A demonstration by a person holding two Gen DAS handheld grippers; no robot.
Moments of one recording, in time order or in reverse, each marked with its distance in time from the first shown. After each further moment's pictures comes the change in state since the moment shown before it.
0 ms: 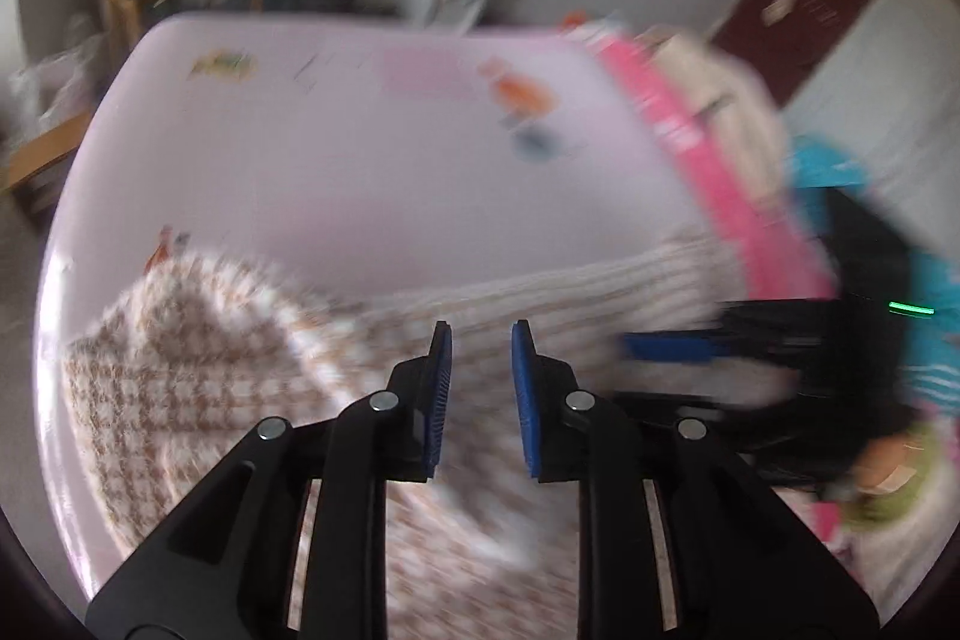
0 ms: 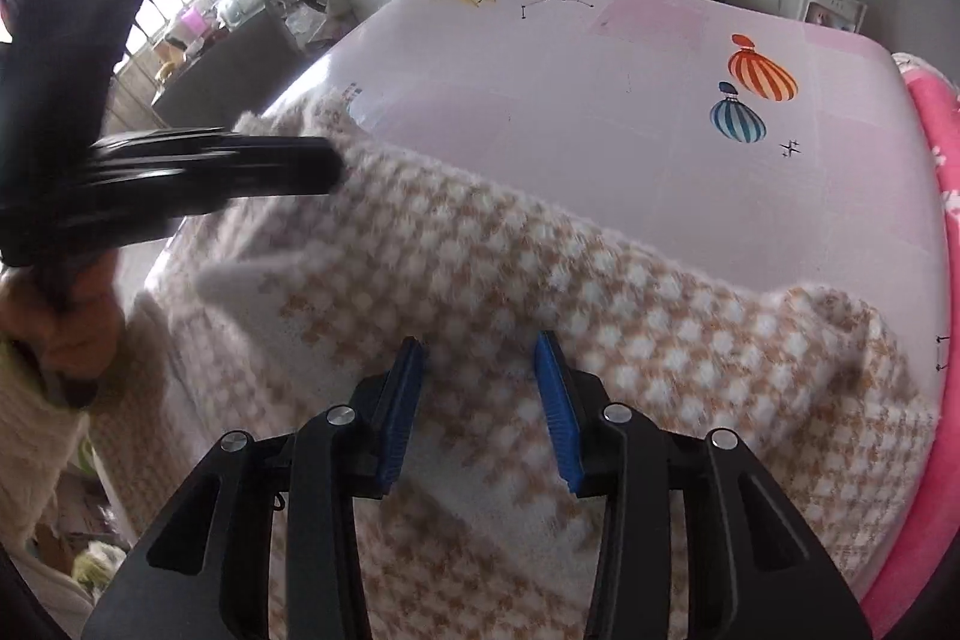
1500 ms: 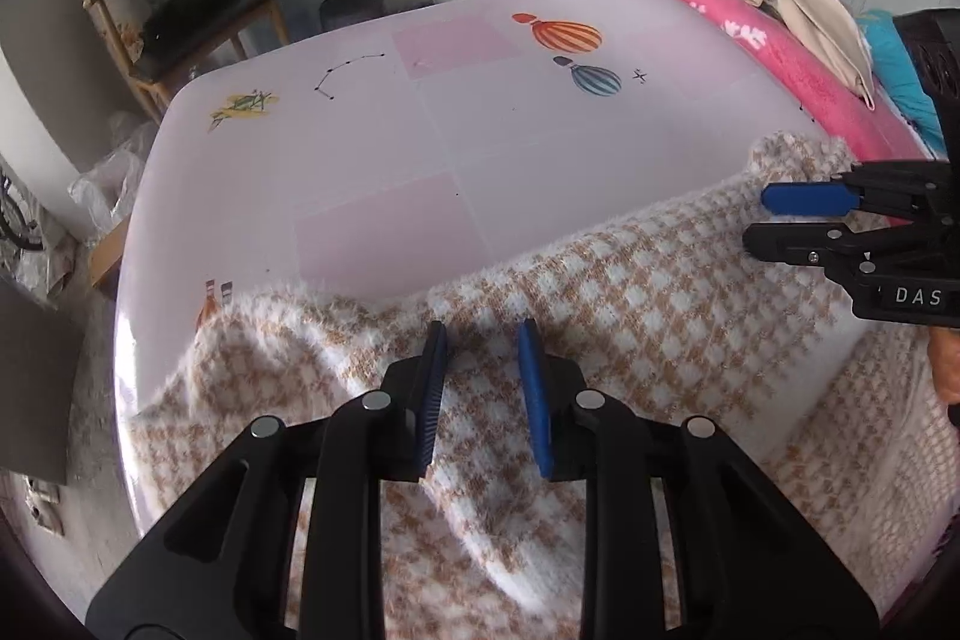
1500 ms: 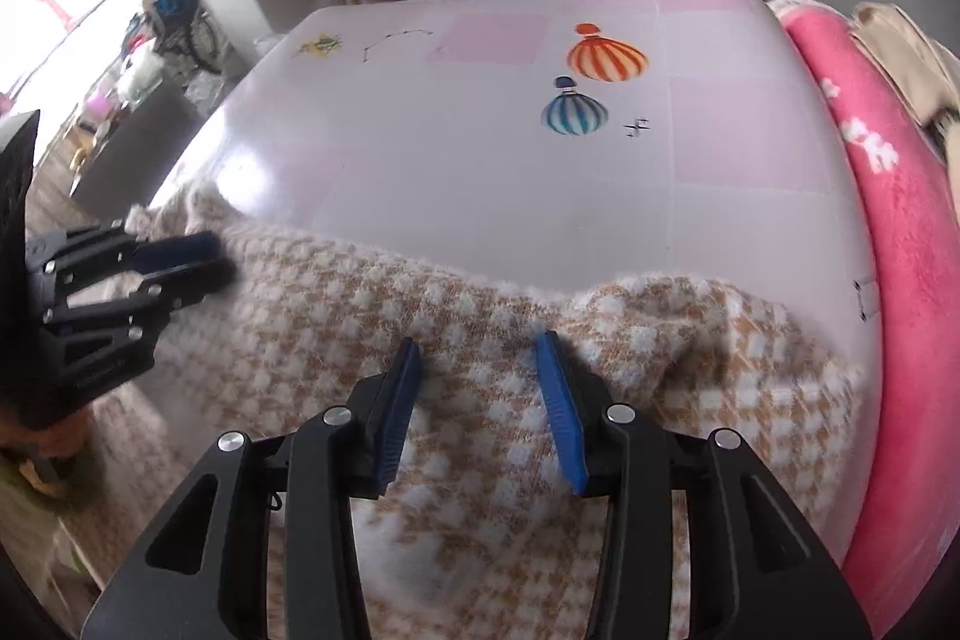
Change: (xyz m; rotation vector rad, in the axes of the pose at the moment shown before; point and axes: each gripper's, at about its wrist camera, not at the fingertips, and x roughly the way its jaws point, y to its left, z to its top) left arm 0.018 -0.023 -0.002 0.224 0.011 0.251; right arm -0.009 -0.053 0.011 0.242 -0.071 -0.159
